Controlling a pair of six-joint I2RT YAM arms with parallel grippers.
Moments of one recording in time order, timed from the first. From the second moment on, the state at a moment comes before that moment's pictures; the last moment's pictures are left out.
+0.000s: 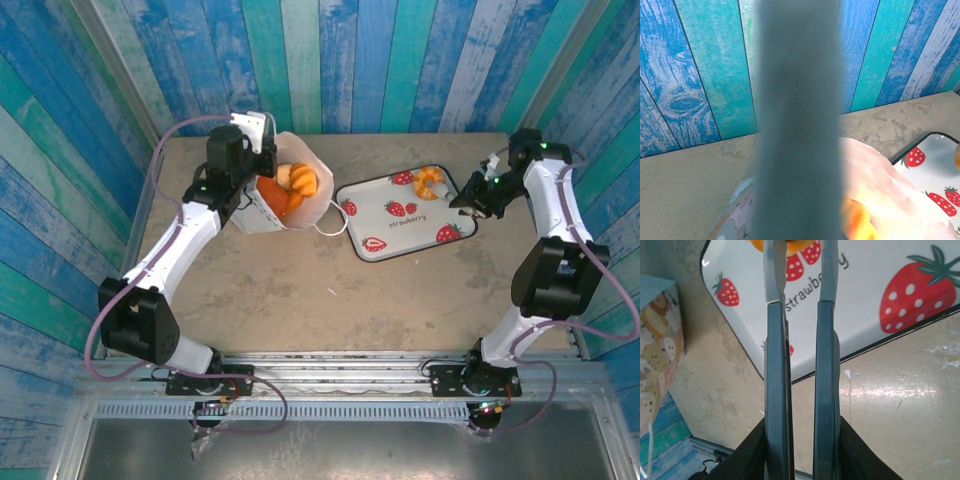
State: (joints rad) left arm -0.29 1.46 1.25 -0.07 0.07 -0.03; right arm -0.18 1.75 1.62 -1.30 -0.55 0.25
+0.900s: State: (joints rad) left arm -0.30 1.46 1.24 -0.06 0.06 0.00; right arm -0.20 1.95 1.72 -1.22 -0.56 0.28
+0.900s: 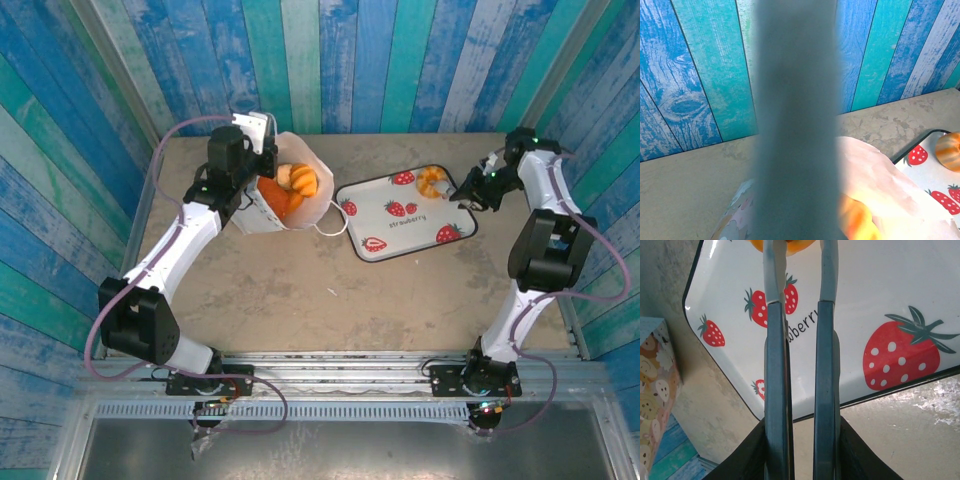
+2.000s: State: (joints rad) left arm -0.32 1.46 1.24 -0.06 0.04 0.01; right arm -0.21 1.87 1.72 -1.20 -0.56 0.30
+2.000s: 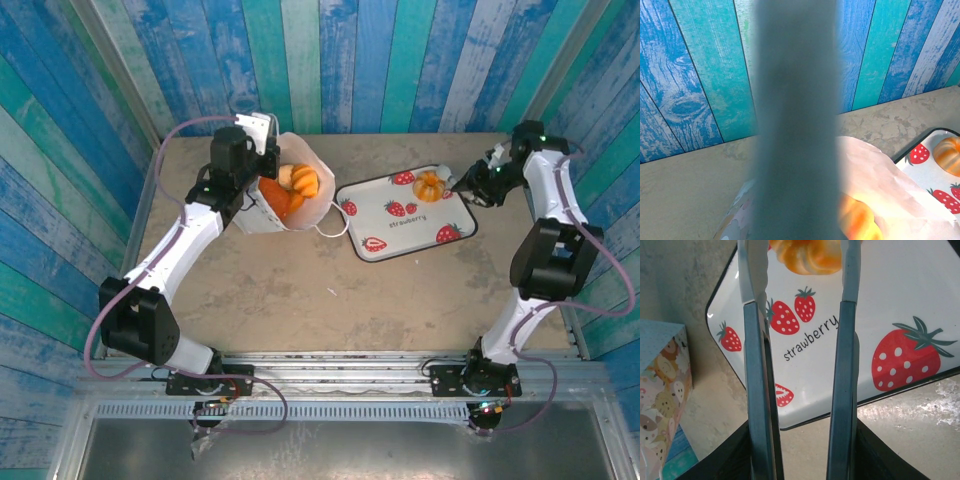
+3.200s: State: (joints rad) left arm -0.32 1.46 1.24 -0.07 0.03 0.02; right arm 0.47 1.69 2.08 -1.34 -0.51 0.36
